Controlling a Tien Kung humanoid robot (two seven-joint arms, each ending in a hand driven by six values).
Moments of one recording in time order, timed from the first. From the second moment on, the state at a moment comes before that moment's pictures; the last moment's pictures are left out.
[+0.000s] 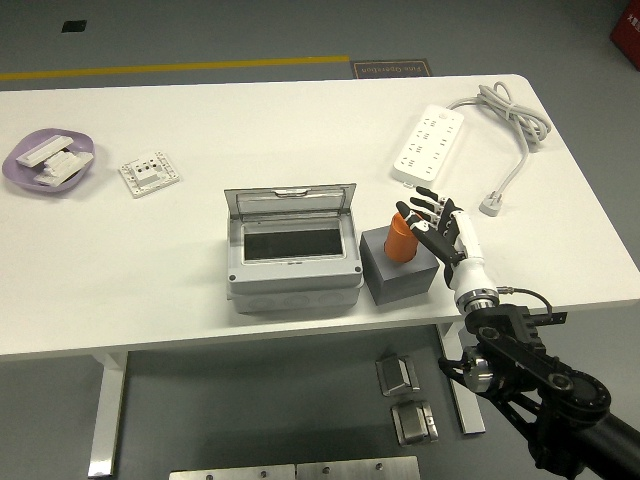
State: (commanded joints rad) left arm 0.10 0.32 -0.61 -0.35 0.62 0.38 0.29; right arm 0.30 -0.21 0.80 1.18 -0.74 -0.50 0.37
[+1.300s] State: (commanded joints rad) left arm 0.11 0.31 -0.60 -0.36 0.64 0.38 0.29; right arm 0.28 -0.22 0.81 1.24 -0.85 -0.50 0.34
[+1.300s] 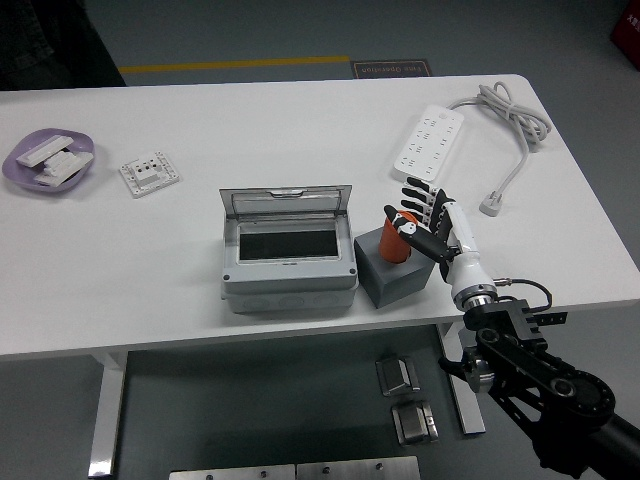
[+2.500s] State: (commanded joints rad) left arm 0.09 0.31 -0.60 -0.38 0.67 0.38 0.29; right arm 0.30 -0.23 0.72 1.26 -0.90 -0.56 0.32
